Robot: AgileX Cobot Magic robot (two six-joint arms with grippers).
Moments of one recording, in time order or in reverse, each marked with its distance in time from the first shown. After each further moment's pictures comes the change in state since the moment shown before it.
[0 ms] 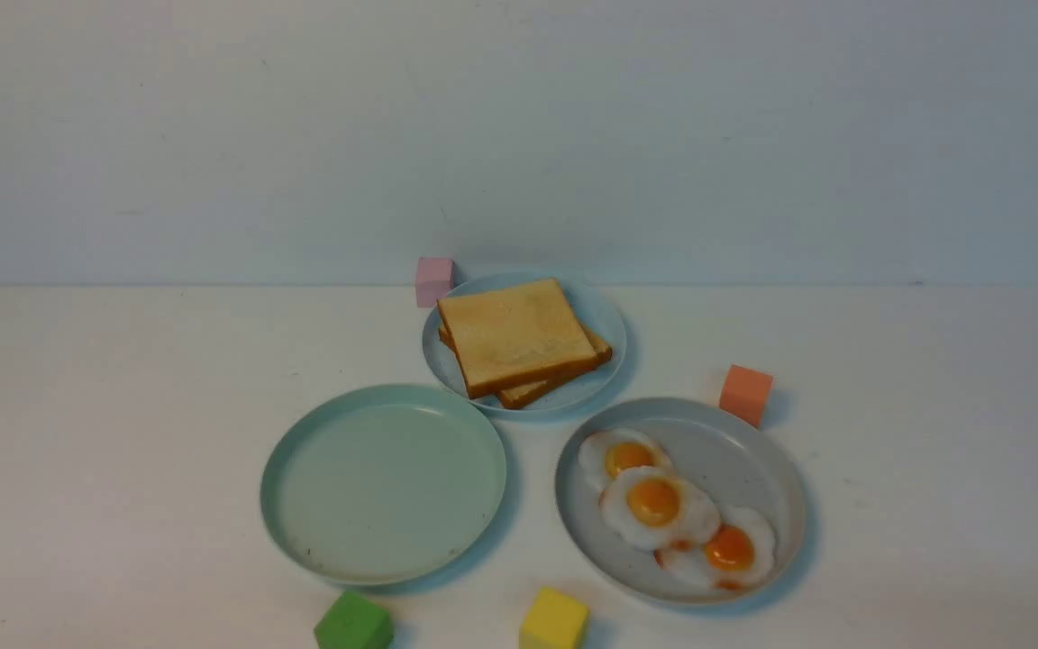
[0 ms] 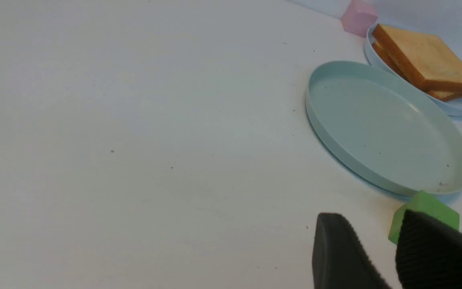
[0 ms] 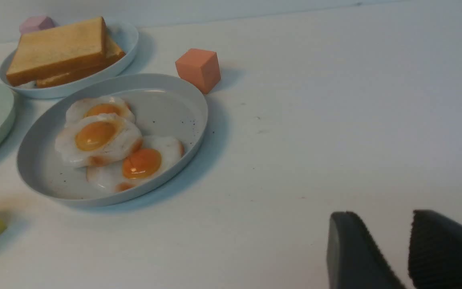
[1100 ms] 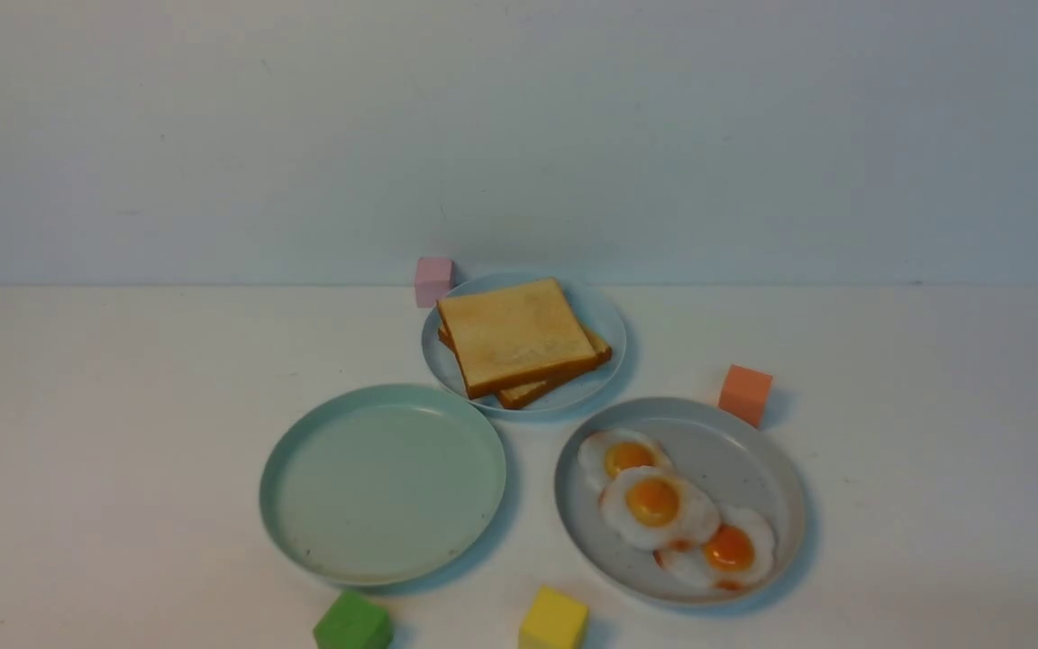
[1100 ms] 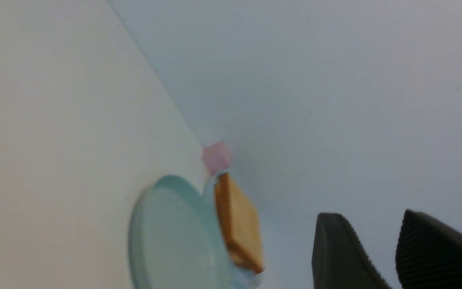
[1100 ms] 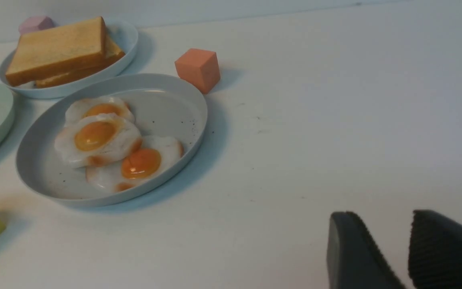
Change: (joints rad) right arm 0.000 0.000 0.000 0.000 0.000 0.000; left arm 0.000 0.000 0.000 -0.698 -0.341 -0.150
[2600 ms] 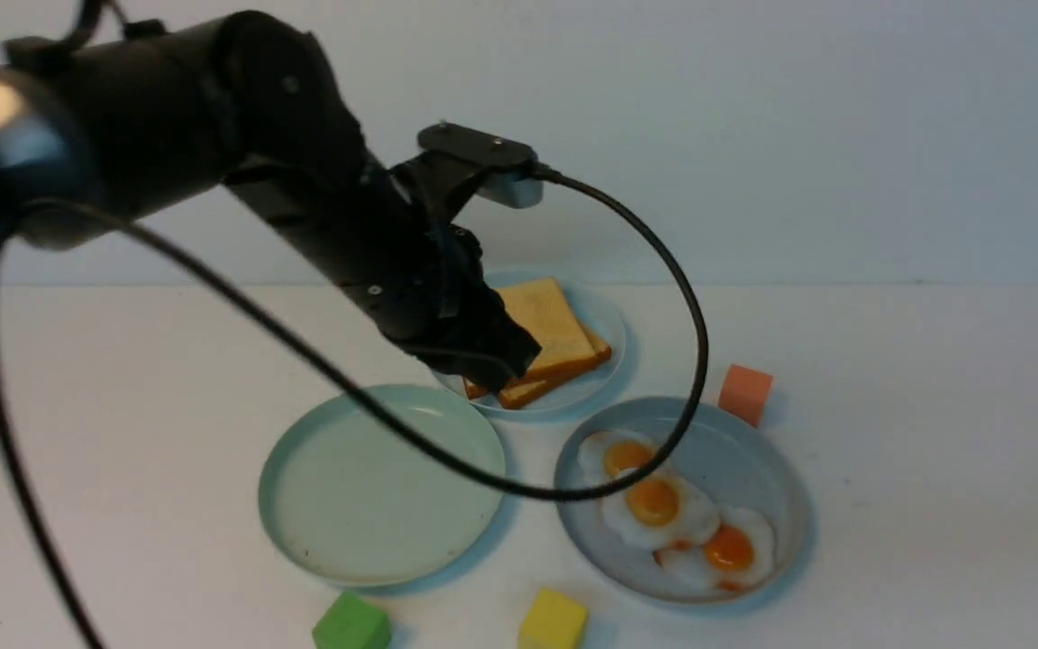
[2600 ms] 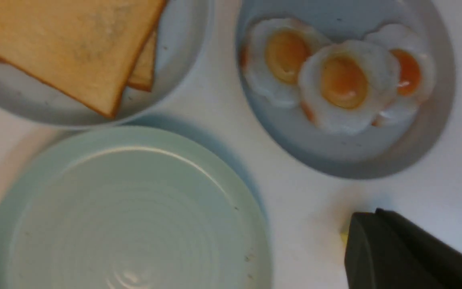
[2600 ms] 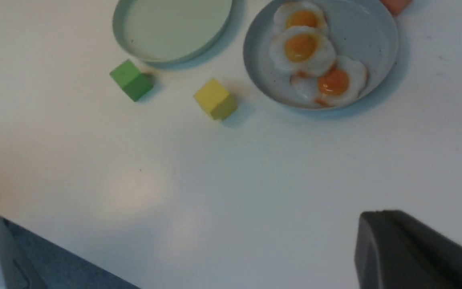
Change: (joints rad) right arm 0.138 0.494 -0.881 0.287 0.810 -0.197; left arm -0.510 1.855 -1.618 0.692 0.889 0.600
